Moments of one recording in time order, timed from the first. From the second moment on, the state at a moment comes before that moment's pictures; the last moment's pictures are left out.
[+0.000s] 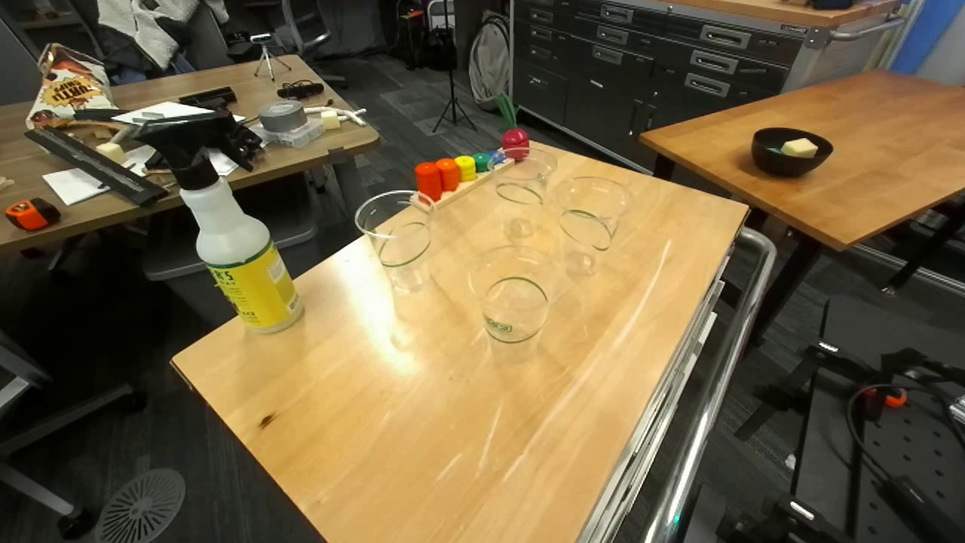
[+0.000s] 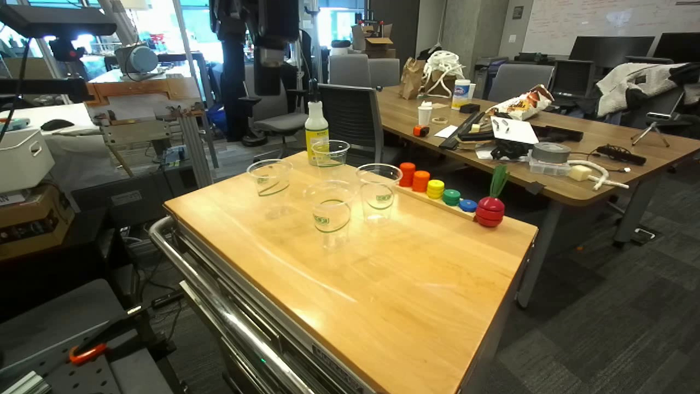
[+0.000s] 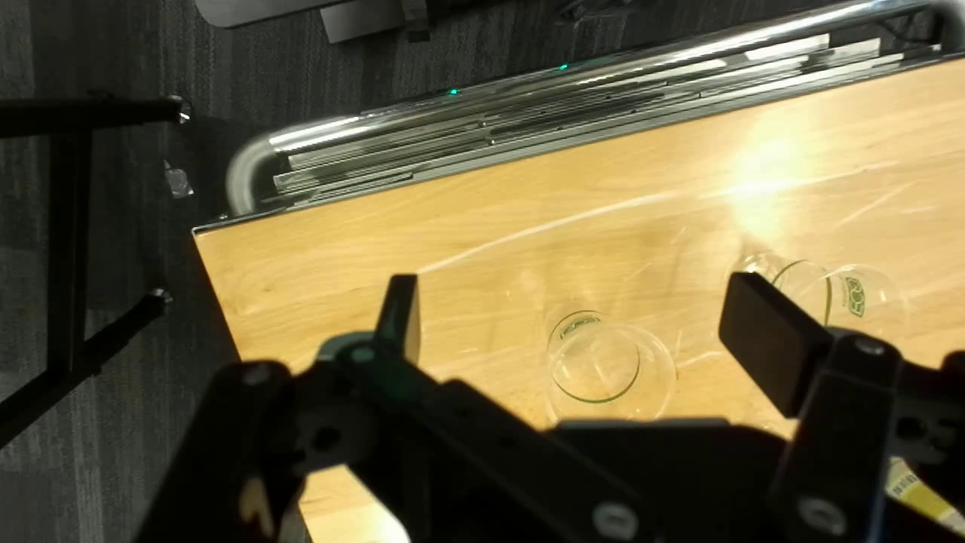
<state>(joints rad) -0.10 -0.50 -0.09 -2.35 -0.02 1.74 0.02</state>
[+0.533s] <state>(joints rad) -0.11 -0.34 -0.09 -2.34 -0.02 1.99 0.04</state>
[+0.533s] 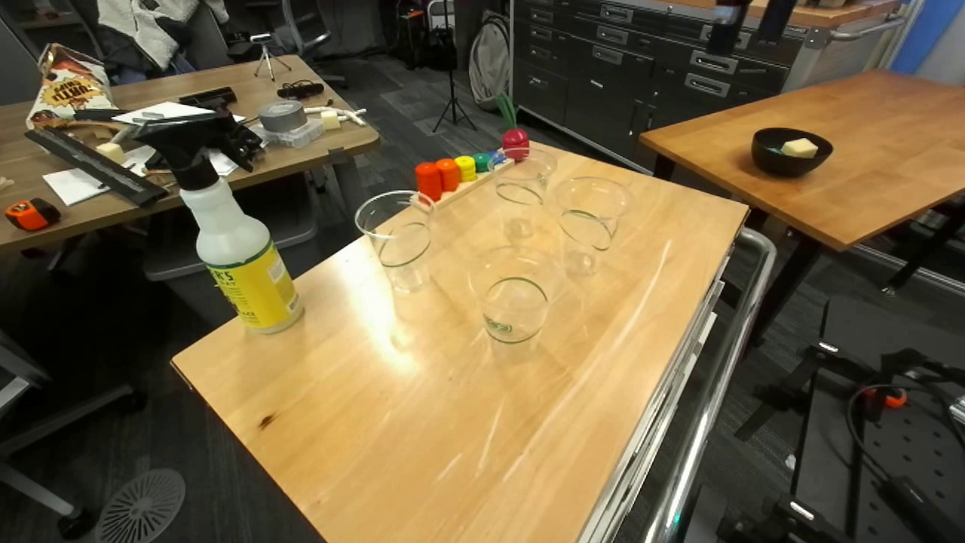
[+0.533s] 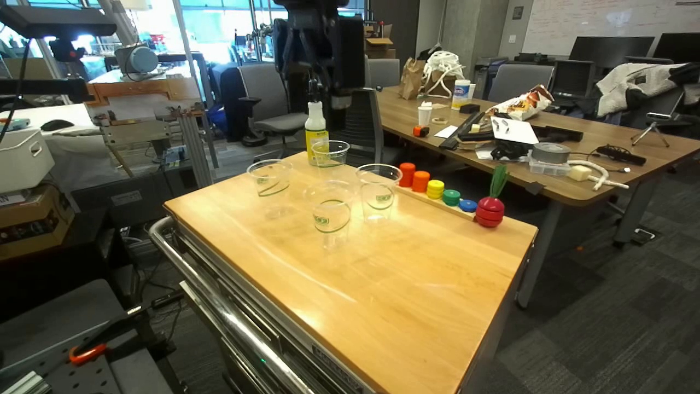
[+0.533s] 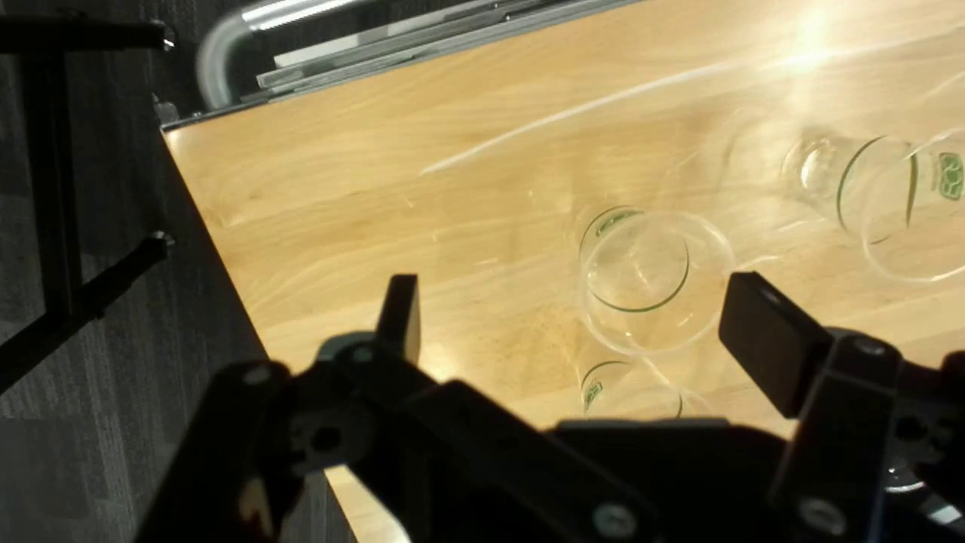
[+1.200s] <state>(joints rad) -0.10 0.00 -0.09 -2.23 -0.02 2.15 0.05</state>
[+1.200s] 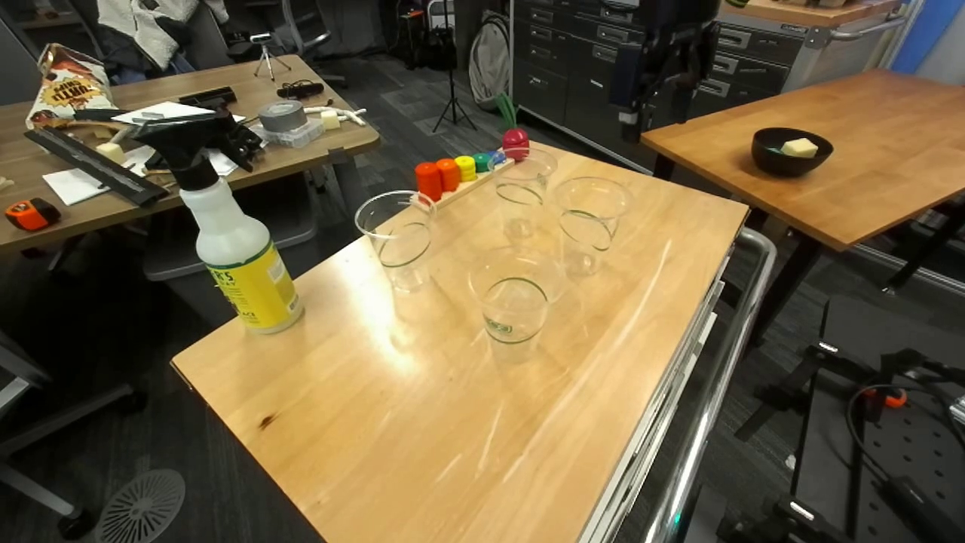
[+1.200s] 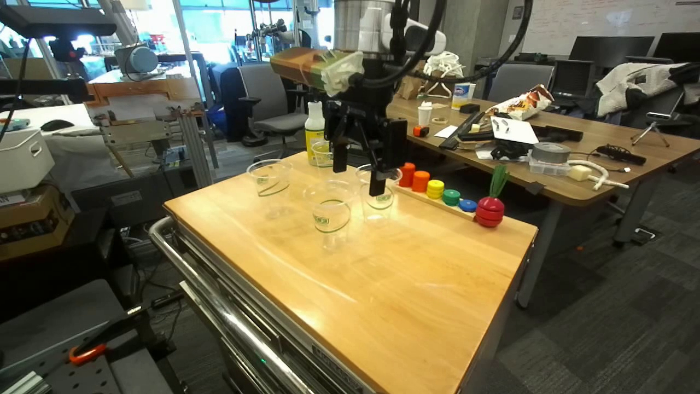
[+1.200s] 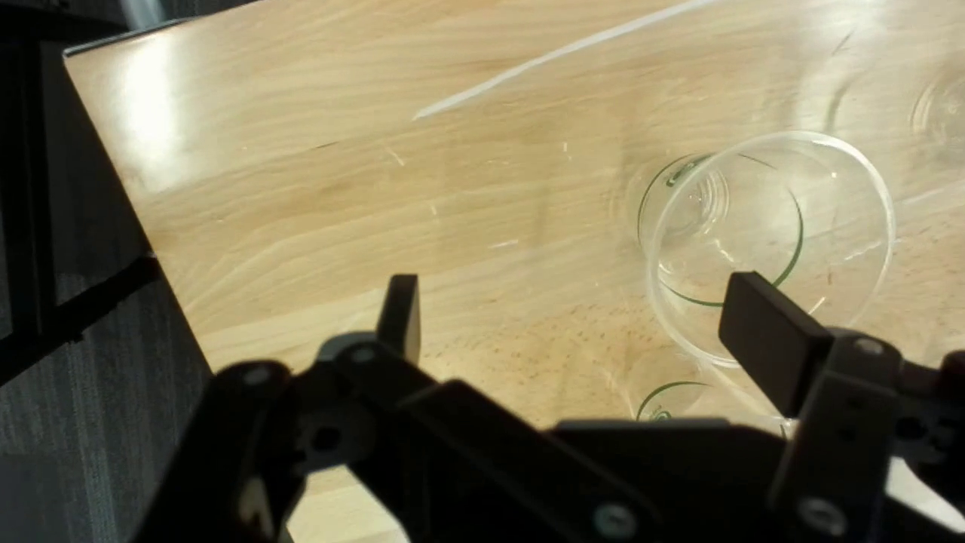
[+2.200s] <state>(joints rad) -0.09 0.19 -0.06 -2.16 0.01 2.11 0.04</state>
